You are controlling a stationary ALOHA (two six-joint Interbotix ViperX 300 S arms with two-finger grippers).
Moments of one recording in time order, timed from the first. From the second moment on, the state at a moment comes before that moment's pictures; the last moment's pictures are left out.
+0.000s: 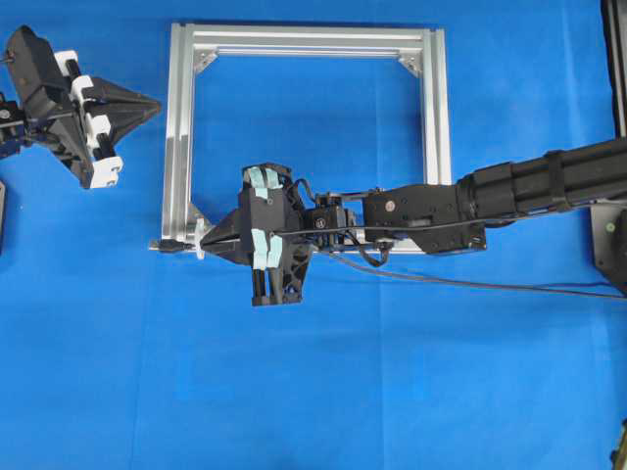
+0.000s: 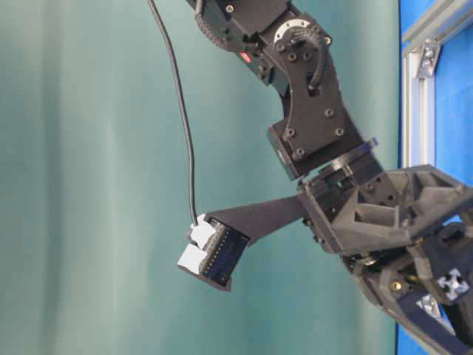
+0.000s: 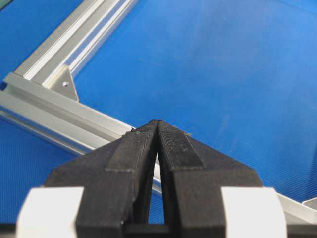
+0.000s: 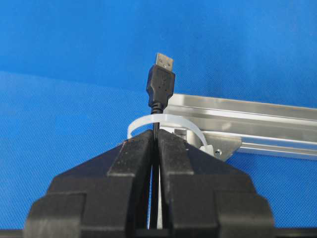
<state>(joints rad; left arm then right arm) 0.36 -0.28 1.30 -0.09 -0.67 -0.01 0.05 0.38 0.34 -0.01 -0.30 0.11</state>
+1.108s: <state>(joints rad) -0.13 -0.44 1.35 -0.08 -0.66 -0.01 0.05 0.38 0.34 -0.01 -0.30 0.11</state>
